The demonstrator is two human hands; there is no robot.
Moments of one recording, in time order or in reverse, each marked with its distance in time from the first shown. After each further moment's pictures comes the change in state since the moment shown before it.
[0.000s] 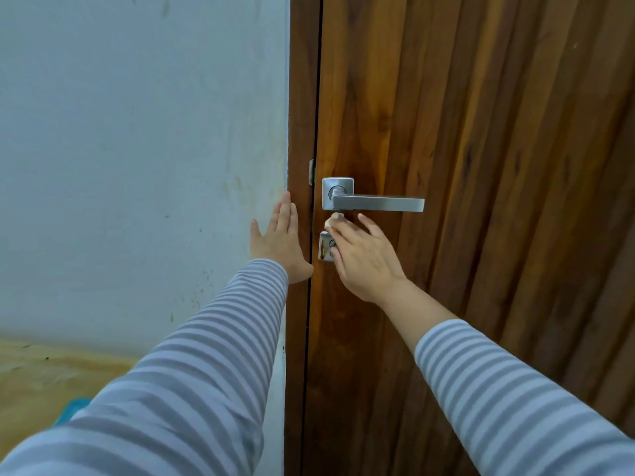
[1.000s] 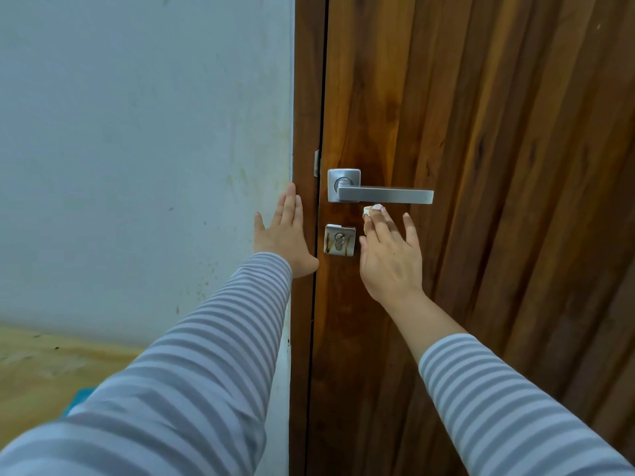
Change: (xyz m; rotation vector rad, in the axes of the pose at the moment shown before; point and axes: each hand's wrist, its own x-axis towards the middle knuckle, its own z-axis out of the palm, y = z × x) left_hand 0.001 -0.001 0.002 -0.001 0.008 -0.006; right_hand -0.014 0.006 0.025 0.028 0.082 0.326
